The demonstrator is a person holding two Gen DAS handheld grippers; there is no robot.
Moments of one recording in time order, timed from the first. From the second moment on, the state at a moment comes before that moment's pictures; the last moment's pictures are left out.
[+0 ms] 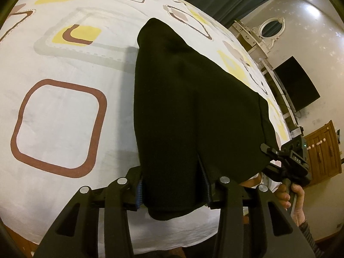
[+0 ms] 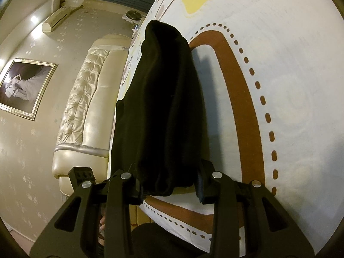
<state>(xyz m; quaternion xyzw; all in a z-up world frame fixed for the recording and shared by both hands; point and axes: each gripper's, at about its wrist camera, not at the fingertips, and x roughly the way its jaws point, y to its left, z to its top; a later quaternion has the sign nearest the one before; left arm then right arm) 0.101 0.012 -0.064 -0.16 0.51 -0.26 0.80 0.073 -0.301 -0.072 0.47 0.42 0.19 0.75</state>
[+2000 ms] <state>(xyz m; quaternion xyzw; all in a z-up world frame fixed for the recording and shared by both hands) 0.093 0.023 -0.061 -0.14 0.51 -0.23 0.81 0.044 -0.356 -0.087 0.55 0.39 0.18 0.71</state>
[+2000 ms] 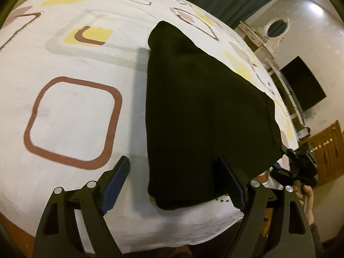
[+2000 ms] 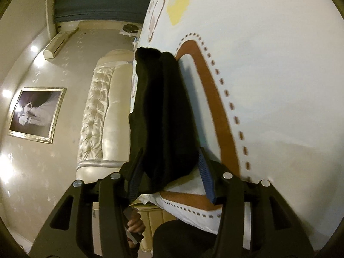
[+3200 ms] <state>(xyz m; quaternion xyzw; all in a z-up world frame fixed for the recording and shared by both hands) -0.004 -0.005 0.003 -0.02 0.42 -0.11 0.90 -0.028 -0.248 0.019 0.16 0.38 0.02 0.91</state>
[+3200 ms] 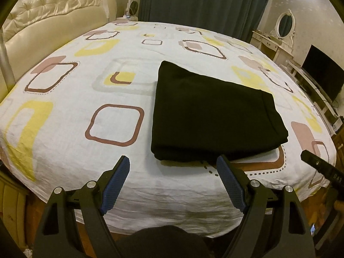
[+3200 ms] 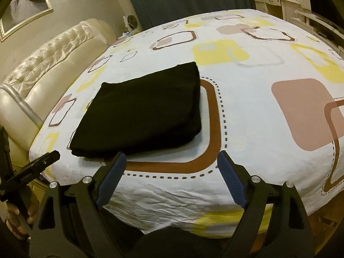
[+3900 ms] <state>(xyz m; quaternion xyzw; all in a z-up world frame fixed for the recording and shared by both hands) -0.006 -0.018 0.004 -0.01 0.40 -0.12 0.91 -0.022 -0.237 0.005 0.11 0.39 0.01 0.92</state>
